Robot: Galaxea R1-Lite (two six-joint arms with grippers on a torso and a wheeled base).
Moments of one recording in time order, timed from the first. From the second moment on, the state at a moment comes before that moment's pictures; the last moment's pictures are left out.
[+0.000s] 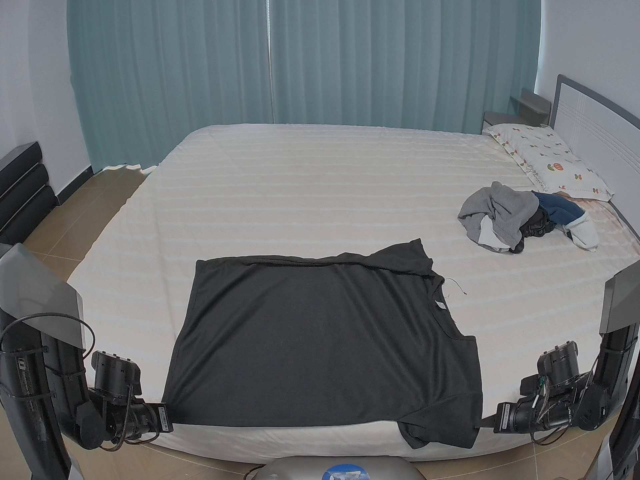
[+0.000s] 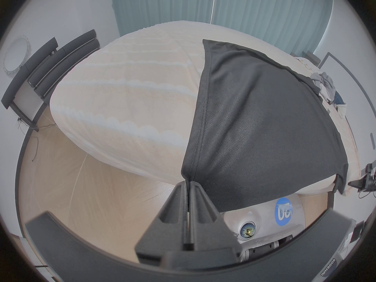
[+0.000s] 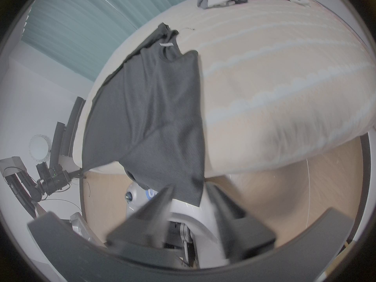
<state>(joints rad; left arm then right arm) -0.09 2.22 -0.02 -1.21 0.08 -0.27 0.17 2.12 -0.02 -1.08 0.25 0.44</state>
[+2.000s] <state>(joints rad) 0.01 2.19 -0.28 -1.29 -0.12 -0.81 -0.01 2.24 -0.19 -1.49 0.27 0.89</state>
